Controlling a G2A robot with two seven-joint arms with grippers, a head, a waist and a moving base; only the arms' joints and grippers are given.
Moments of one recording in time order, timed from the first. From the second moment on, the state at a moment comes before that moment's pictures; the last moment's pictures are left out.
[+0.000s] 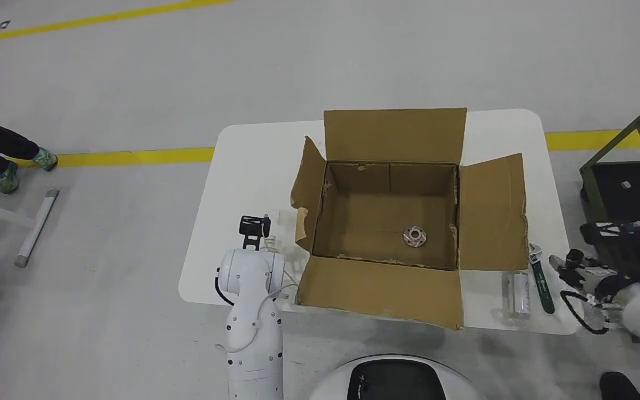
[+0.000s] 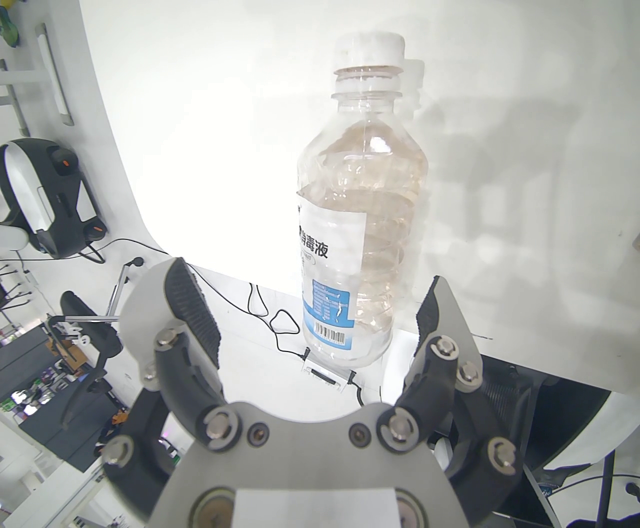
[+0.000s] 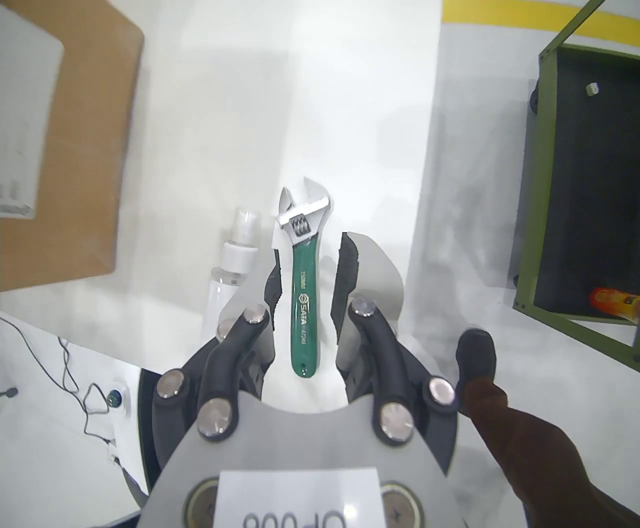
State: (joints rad) left arm 1.07 -1.74 -1.57 -1.62 2.06 -0.20 -1.45; right arm -1.66 -1.24 2.04 -2.01 -0.88 -0.11 0.95
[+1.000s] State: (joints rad) left arm 1.07 -1.74 -1.57 -1.62 2.06 -0.20 -1.45; right arm -1.17 -1.20 1.30 -2.15 -1.01 0.04 1.13
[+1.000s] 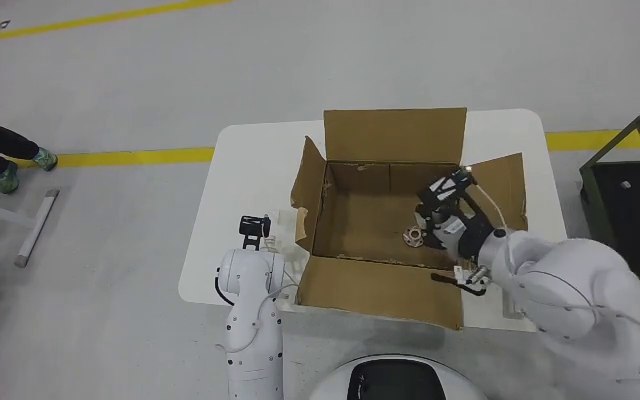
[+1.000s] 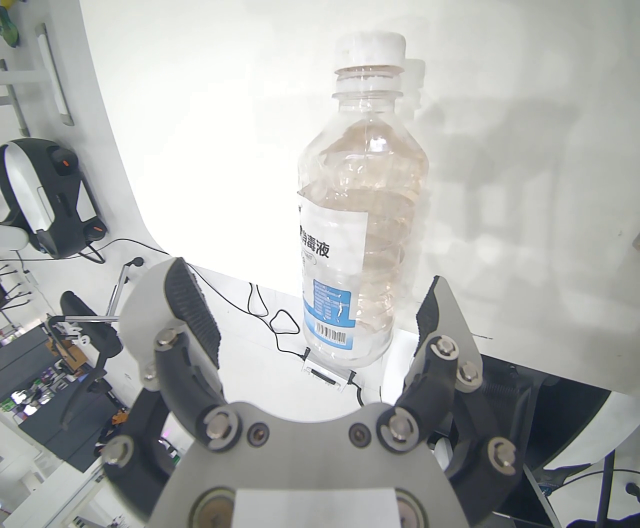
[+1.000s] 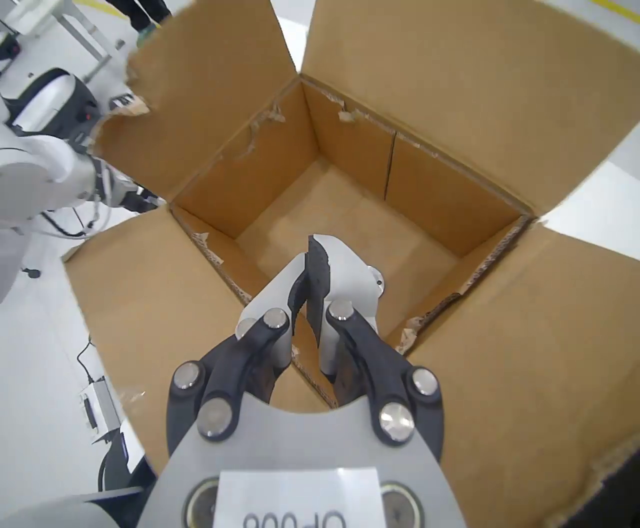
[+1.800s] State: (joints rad) left arm 1.07 -1.74 -1.57 -1.62 2.06 -0.20 -1.45; right arm -1.11 -1.22 1.22 -2.03 -1.04 0.15 1.07
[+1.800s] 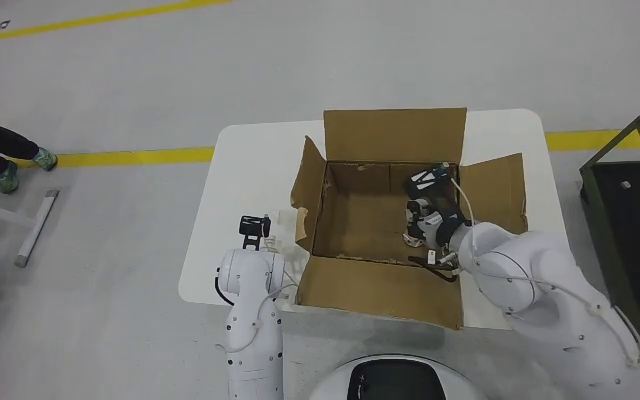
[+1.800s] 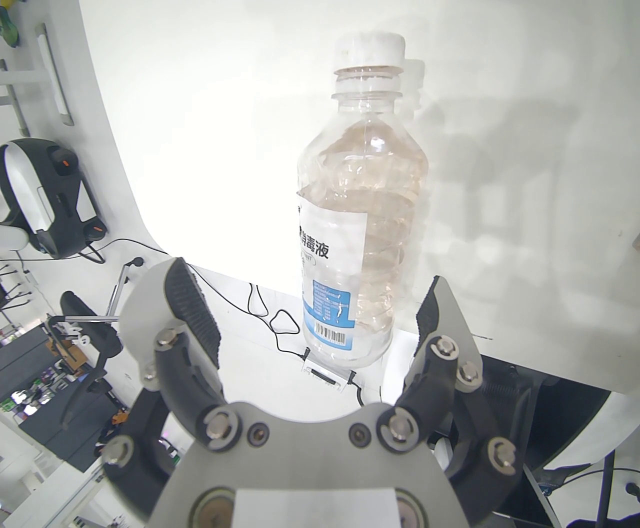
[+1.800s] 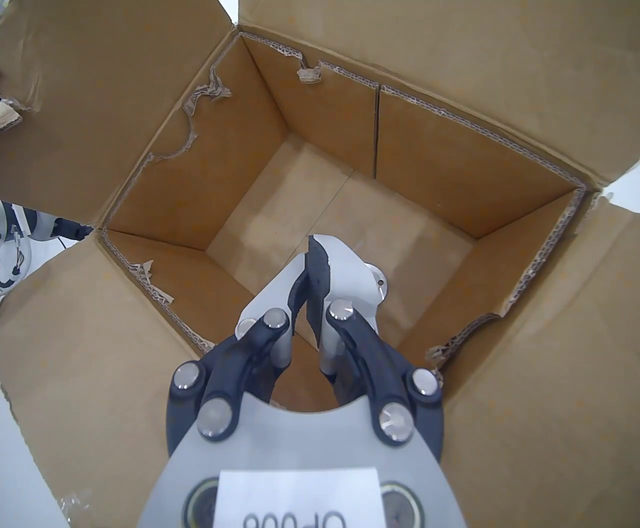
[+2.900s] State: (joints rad) left arm 1.07 -1.74 -1.57 -1.62 2.06 -0.20 -1.45; right arm -1.09 -1.22 1.19 -2.01 -1.10 0.14 1.01
